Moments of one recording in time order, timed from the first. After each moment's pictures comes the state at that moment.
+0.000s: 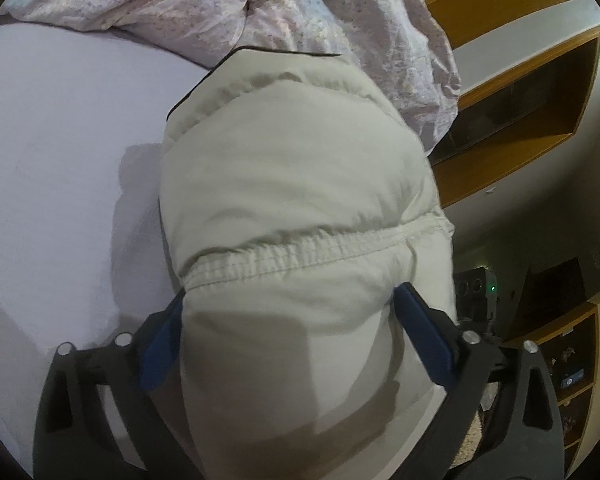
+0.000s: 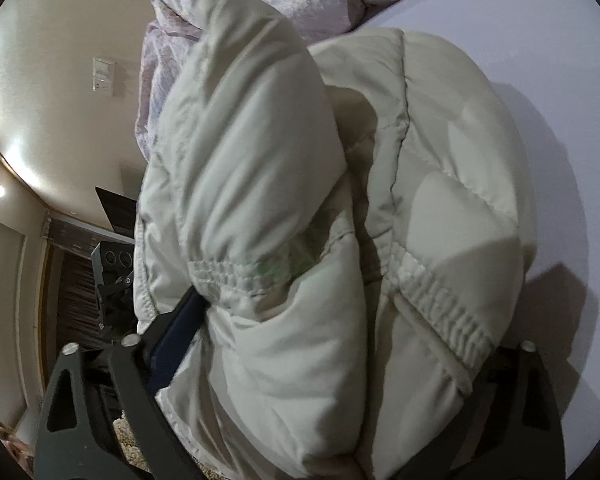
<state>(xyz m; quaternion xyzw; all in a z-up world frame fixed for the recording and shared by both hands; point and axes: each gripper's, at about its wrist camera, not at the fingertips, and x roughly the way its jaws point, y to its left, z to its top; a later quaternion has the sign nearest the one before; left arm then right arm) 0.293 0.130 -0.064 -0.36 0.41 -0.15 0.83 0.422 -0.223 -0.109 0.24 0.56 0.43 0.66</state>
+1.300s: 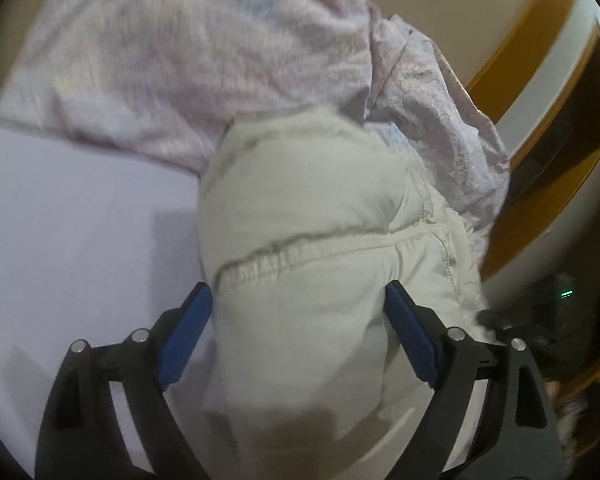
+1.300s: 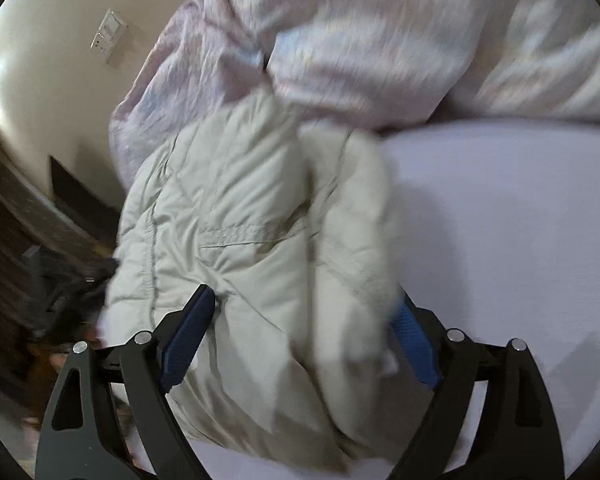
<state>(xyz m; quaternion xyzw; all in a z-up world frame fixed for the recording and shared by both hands) 0.269 0.237 -0.028 -0.26 0.31 0.02 0.92 0.435 -0.122 -0.030 0.09 0.46 0.38 0.80</state>
